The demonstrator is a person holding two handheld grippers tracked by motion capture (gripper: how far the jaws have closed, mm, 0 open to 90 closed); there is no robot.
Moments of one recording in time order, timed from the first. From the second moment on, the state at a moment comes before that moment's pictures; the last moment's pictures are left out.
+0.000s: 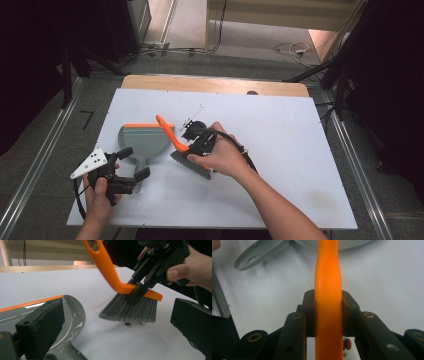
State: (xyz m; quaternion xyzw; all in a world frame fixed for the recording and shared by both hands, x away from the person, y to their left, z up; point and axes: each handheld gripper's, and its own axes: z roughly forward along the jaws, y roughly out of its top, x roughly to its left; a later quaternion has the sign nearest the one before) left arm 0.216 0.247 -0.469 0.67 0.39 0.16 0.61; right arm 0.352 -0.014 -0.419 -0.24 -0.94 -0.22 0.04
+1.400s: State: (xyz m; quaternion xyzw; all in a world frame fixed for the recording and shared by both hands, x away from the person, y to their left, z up) left arm 0.216 0.241 -0.471 0.68 0.38 0.16 0.61; right arm 0.406 -0.128 -0.449 -0.45 -0.86 -0.22 0.05
